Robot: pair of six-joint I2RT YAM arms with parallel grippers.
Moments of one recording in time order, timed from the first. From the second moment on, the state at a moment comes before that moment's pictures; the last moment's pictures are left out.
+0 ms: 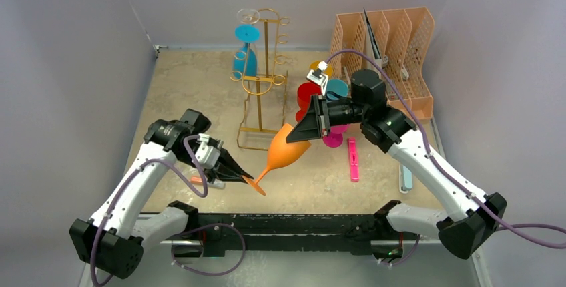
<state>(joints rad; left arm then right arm) -0.34 1.05 1.01 -1.52 1.53 1.61 0.60 1.16 1.18 -0.30 -1.02 0.83</state>
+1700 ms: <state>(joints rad) -0.34 0.49 0.81 -0.58 0.54 0.30 0.88 1.19 1.28 -0.86 -0.15 0.27</state>
